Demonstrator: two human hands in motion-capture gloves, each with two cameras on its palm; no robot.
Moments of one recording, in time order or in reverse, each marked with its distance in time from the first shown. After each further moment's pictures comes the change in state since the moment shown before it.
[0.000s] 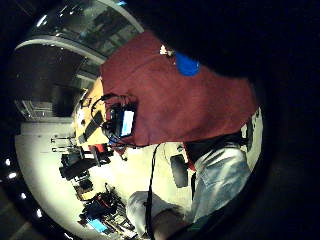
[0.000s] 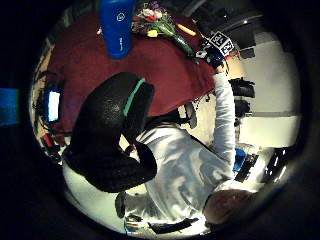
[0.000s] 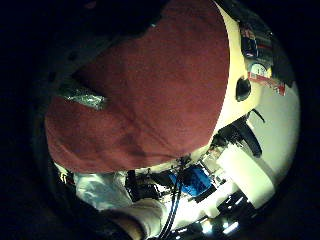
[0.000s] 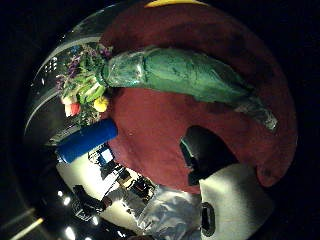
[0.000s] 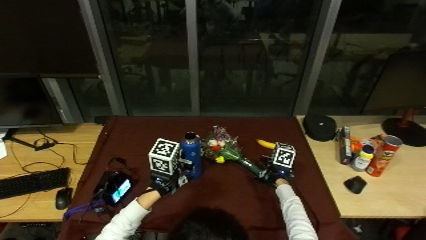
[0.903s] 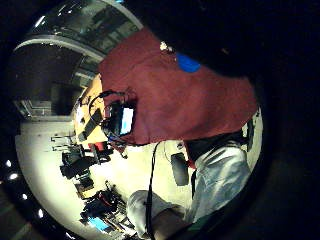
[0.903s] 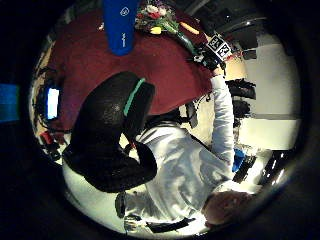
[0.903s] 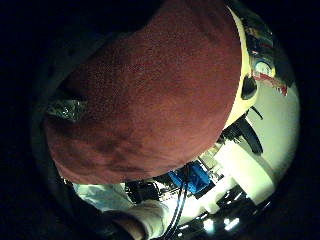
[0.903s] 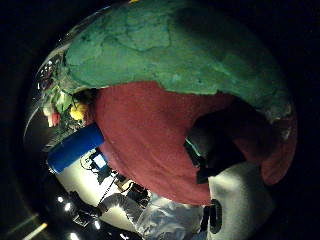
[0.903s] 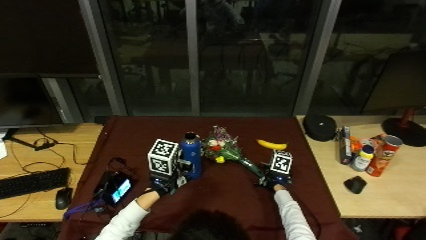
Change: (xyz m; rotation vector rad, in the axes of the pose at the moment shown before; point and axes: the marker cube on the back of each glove) left arm -0.004 0.001 0.006 -0.024 0.001 -0.014; right arm 0.000 -0.007 0.040 -0.048 0.010 -0.022
